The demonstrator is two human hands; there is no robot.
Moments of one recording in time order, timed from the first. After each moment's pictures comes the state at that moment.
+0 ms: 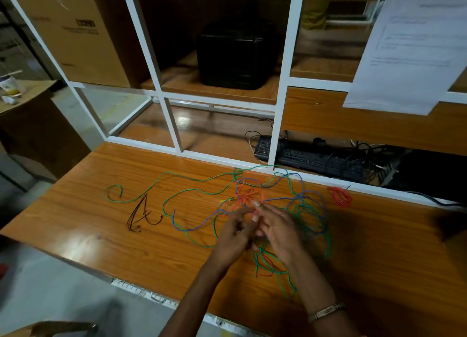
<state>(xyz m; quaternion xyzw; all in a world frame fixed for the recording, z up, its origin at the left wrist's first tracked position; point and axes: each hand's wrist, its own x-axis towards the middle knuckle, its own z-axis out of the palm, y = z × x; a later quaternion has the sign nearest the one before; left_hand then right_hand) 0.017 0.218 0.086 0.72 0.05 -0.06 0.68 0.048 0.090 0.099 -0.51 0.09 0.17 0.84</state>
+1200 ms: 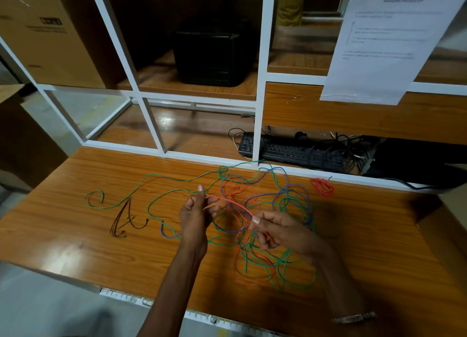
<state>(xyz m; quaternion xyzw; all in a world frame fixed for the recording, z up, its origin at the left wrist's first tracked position) 0.038 0.246 0.112 0.52 0.22 0.08 0.82 0.026 0.023 0.128 -0.70 -0.14 0.28 0.64</state>
